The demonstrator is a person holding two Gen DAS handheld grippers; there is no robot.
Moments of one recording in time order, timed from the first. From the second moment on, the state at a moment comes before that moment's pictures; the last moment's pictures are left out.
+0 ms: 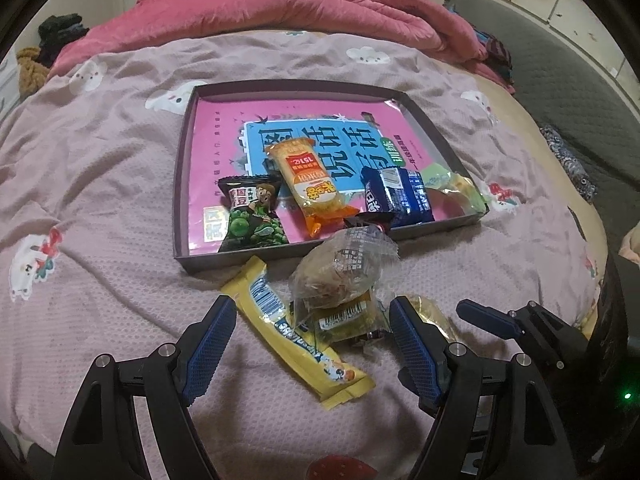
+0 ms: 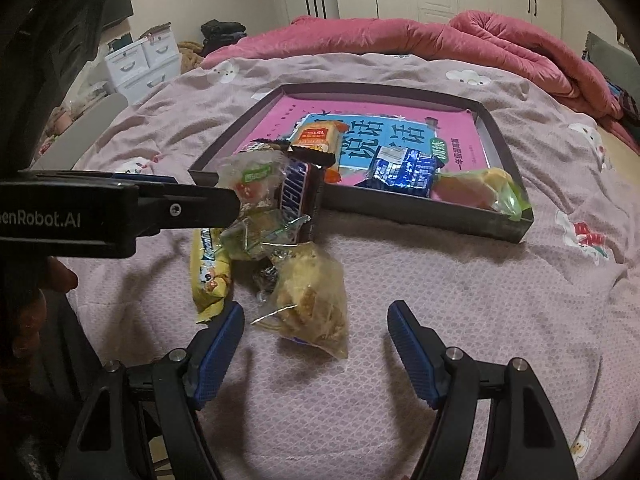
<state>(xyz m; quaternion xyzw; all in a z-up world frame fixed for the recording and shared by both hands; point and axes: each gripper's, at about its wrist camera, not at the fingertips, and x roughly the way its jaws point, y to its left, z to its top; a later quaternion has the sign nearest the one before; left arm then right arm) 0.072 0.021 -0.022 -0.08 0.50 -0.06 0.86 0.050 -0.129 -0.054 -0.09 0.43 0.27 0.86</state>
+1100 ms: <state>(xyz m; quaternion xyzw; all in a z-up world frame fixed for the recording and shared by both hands) 0.106 0.027 -0.044 -0.14 0.50 -0.09 0.85 0.067 -0.131 -0.062 -0.07 0.41 0.28 0.87</state>
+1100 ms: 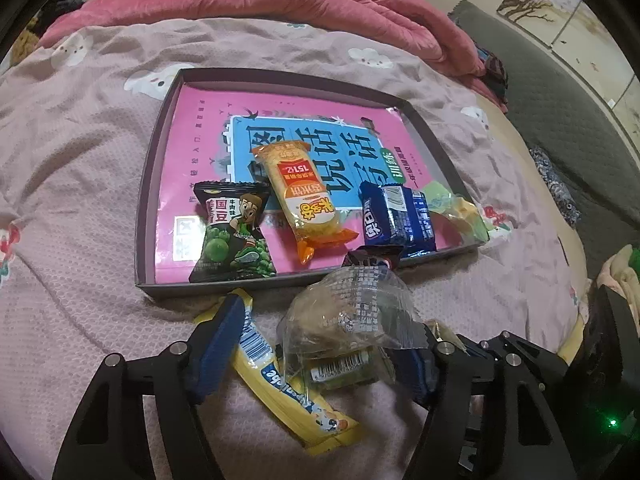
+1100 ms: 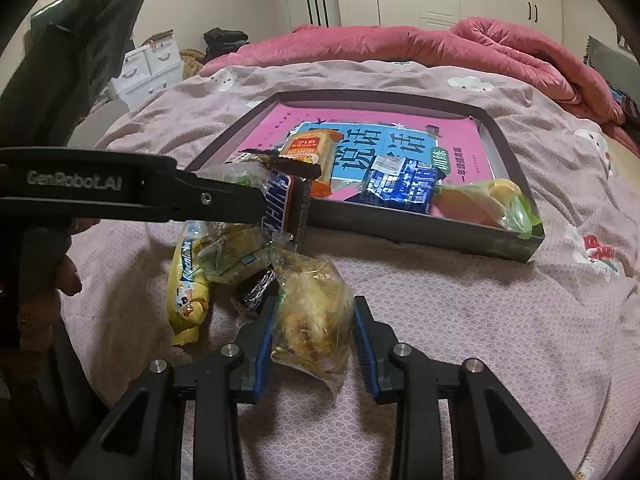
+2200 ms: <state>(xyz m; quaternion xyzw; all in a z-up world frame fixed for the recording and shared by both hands) 0.080 0.046 -0.014 -0.17 0.47 -0.09 0.86 0.061 -0.153 -0.028 -0.02 0.37 0.28 0.88</state>
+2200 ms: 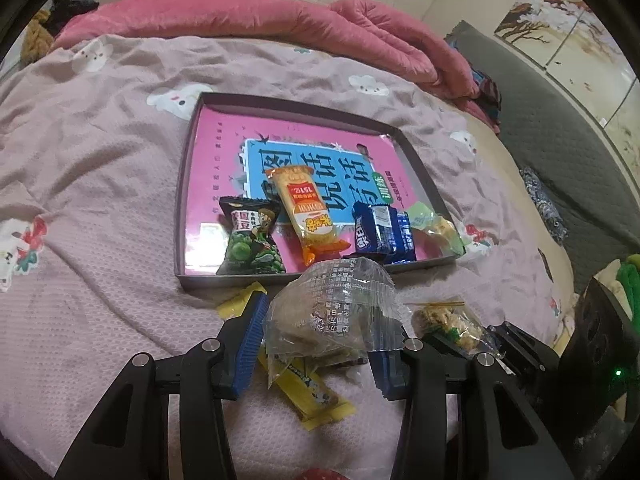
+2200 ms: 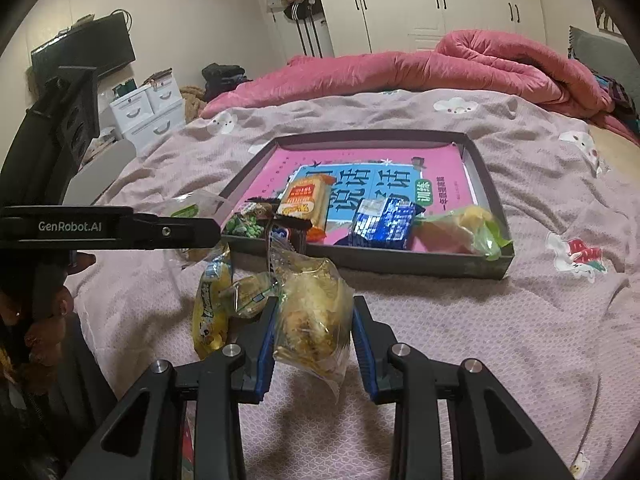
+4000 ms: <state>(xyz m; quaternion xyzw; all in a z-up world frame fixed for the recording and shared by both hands) 0.094 0.061 0.028 -0.18 0.42 -0.03 0.89 0.103 -0.213 0.022 0.03 0.29 0.20 0.94</state>
